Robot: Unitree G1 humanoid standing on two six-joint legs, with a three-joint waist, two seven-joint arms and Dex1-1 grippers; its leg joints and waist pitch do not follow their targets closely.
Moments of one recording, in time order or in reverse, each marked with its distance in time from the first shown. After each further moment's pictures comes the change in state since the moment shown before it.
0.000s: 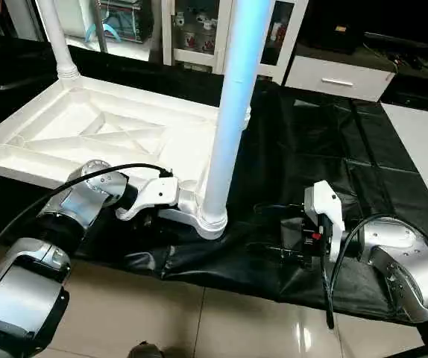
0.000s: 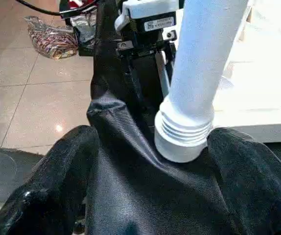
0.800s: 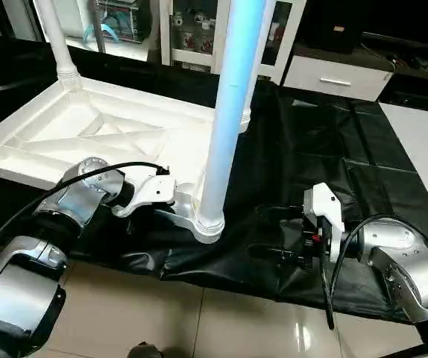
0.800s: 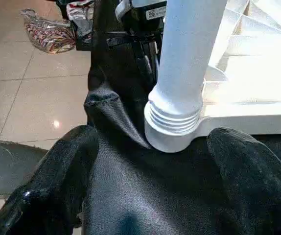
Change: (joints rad) left arm -0.007 0.019 -0.001 -0.006 0.041 0.003 0.035; right arm -0.001 0.001 0.004 0.024 -0.027 -0.026 0.012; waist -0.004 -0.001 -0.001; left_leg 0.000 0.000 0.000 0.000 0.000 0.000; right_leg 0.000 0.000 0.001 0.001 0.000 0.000
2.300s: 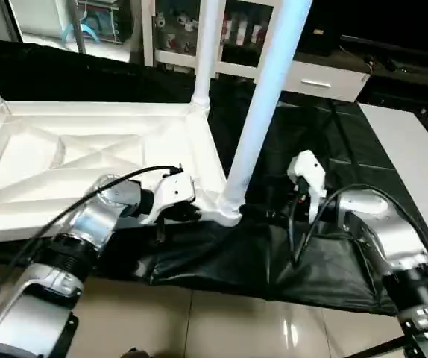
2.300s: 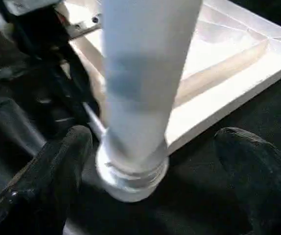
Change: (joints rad) left arm 0.156 -0.092 0.072 -0.257 -0.084 0.151 0.099; right arm -0.292 0.132 0.016 0.436 -0.123 -0.088 -0.099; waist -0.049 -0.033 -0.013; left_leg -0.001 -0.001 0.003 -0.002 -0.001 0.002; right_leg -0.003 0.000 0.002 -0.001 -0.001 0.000
